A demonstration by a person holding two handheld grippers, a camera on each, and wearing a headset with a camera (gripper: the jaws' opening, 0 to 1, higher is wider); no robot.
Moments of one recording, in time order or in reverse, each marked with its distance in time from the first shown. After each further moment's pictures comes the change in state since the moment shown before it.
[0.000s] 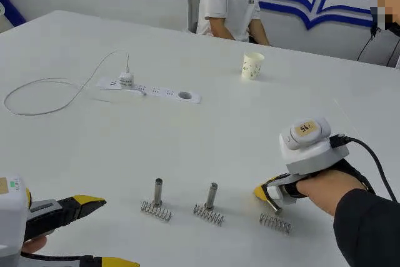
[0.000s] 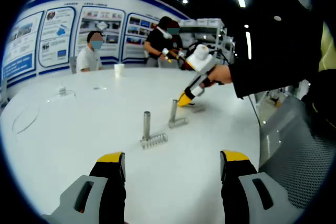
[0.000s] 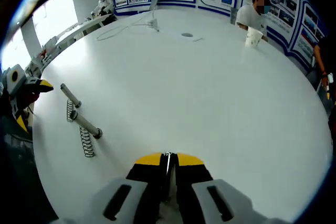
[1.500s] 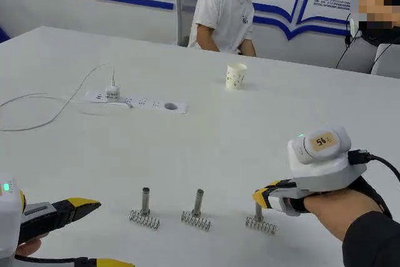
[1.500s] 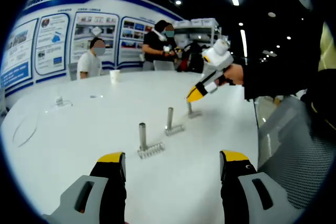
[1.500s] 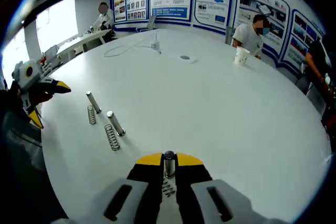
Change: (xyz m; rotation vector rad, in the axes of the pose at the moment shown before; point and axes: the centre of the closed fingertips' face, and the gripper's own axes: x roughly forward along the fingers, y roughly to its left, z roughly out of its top) left arm 0.002 -0.007 0.017 0.052 -0.013 -0.019; right arm -0.059 0.019 -0.001 0.008 -0.157 -0.053
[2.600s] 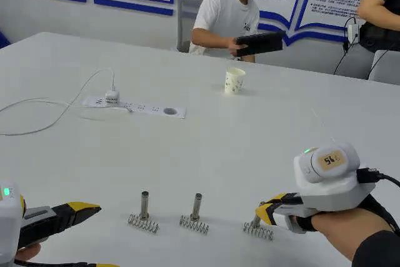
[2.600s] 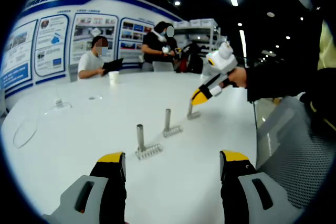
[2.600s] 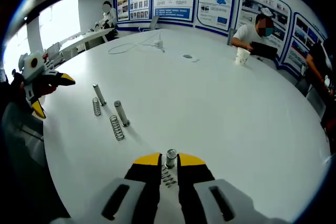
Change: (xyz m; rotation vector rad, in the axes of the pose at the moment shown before) left arm -0.002 -0.005 0.002 0.006 -0.007 -0.003; right arm -0.012 0.006 -0.012 -0.026 -0.008 0.003
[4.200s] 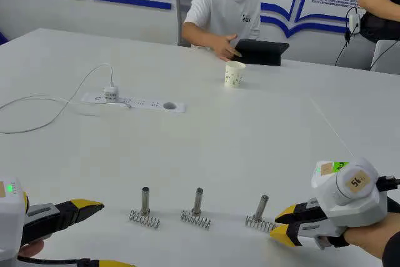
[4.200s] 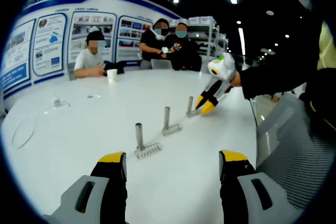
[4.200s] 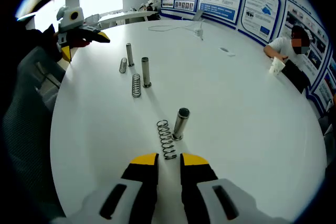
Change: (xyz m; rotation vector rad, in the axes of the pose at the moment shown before) left arm 0.003 0.000 -0.002 0.004 0.022 -0.012; right arm 0.006 0.004 -0.051 -0.325 0.071 0.242
